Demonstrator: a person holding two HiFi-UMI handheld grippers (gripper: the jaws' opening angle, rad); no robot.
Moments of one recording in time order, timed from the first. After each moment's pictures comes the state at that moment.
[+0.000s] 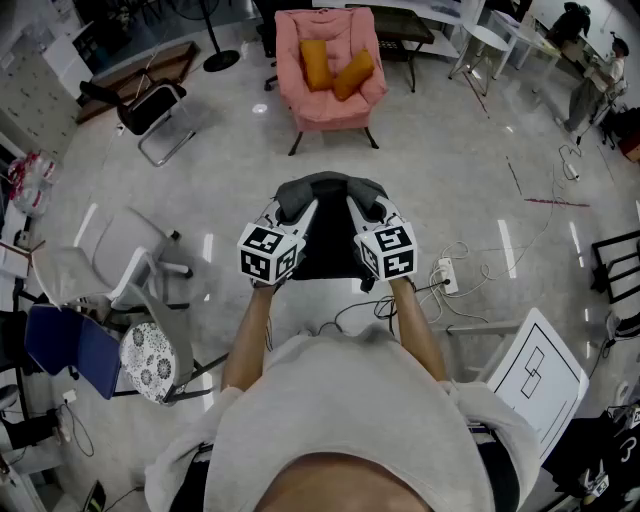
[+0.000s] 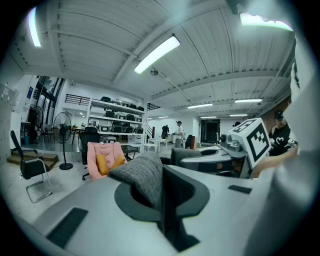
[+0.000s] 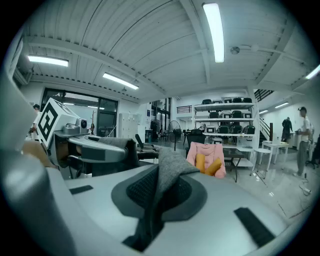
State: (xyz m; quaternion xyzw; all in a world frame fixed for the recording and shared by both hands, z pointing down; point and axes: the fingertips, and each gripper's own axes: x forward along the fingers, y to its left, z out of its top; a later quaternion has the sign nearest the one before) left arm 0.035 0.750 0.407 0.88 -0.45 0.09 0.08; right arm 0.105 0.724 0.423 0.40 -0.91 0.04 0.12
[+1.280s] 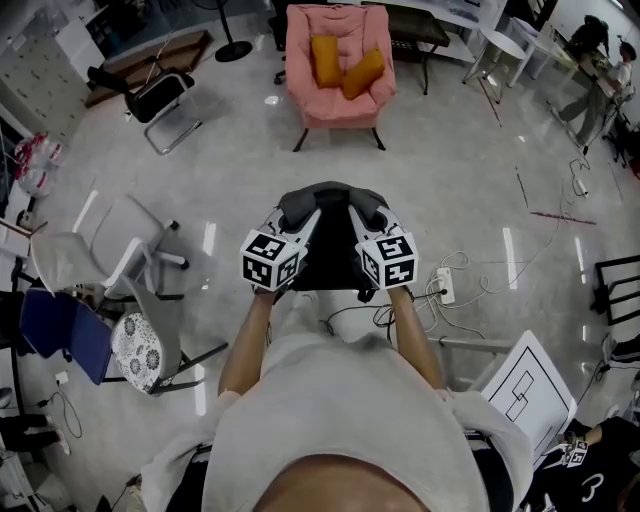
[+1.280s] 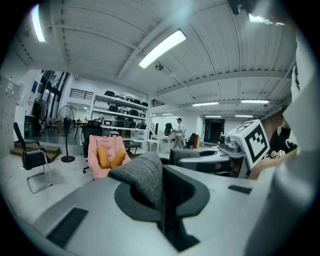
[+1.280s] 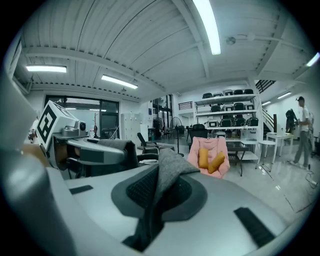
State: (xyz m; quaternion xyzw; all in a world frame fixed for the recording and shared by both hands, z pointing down) left arm 0.073 0.727 0.439 0.87 -0.47 0.10 0.12; right arm 0.139 0.697 0.456 0.38 -0.91 0.07 0.12
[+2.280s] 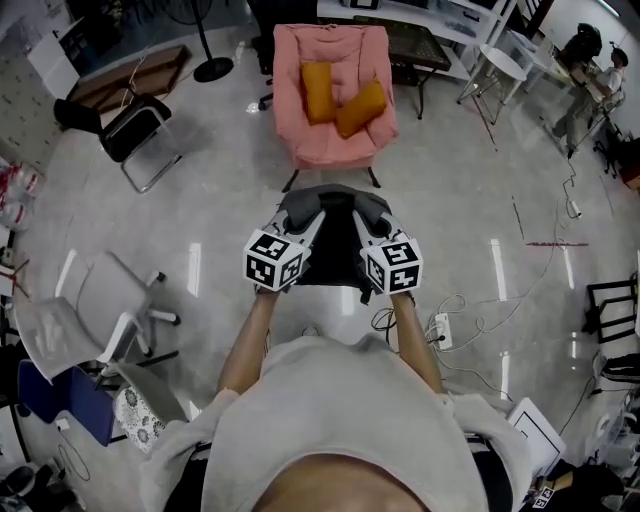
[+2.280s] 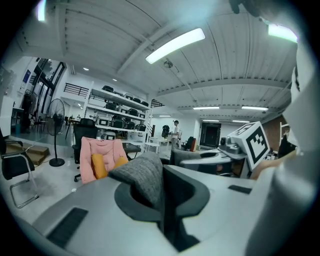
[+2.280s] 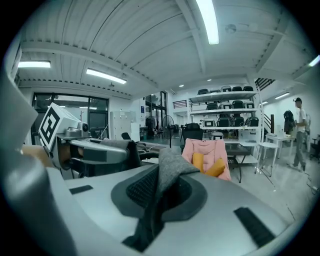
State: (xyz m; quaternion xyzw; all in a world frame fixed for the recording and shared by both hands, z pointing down) left arm -0.015 0.411 0.437 0.89 -0.43 0.08 0.12; right arm 0.055 0.391 0.453 0.41 -0.90 0.08 0.13
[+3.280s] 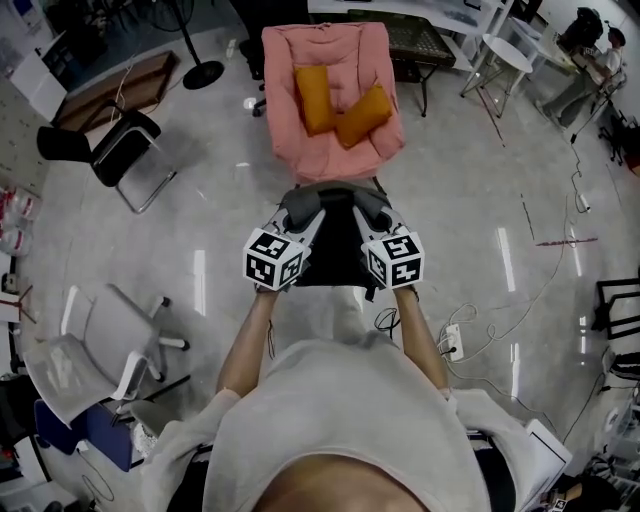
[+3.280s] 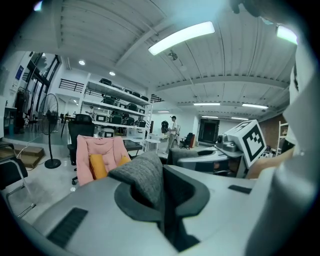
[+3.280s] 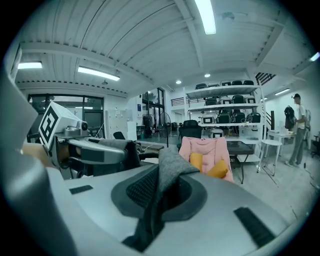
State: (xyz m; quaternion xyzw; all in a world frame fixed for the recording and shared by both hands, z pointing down) left arm -0.038 0.246 0.457 0.90 -0.41 0.11 0.13; right arm 0.030 0.222 0.475 0.41 -0.90 0.09 0.14
